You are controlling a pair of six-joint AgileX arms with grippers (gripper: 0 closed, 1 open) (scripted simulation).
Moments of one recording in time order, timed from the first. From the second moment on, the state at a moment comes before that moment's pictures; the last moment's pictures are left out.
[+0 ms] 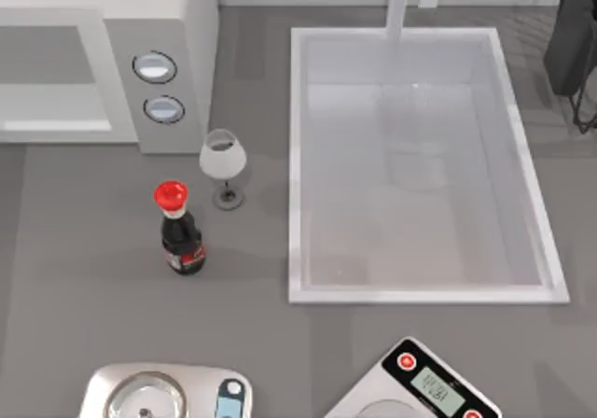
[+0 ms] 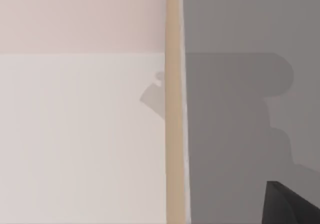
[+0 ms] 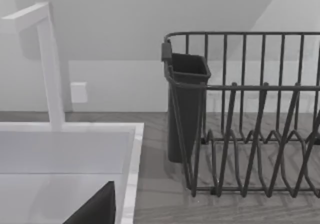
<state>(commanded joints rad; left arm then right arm) 1.02 1.80 1.02 -0.33 0.66 0.90 0.00 0.00 0.00 0.00 0.00 0.00</state>
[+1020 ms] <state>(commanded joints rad) 0.82 1.48 0.66 -0.17 0.56 0.68 0.00 0.00 0.00 0.00 0.00 0.00</state>
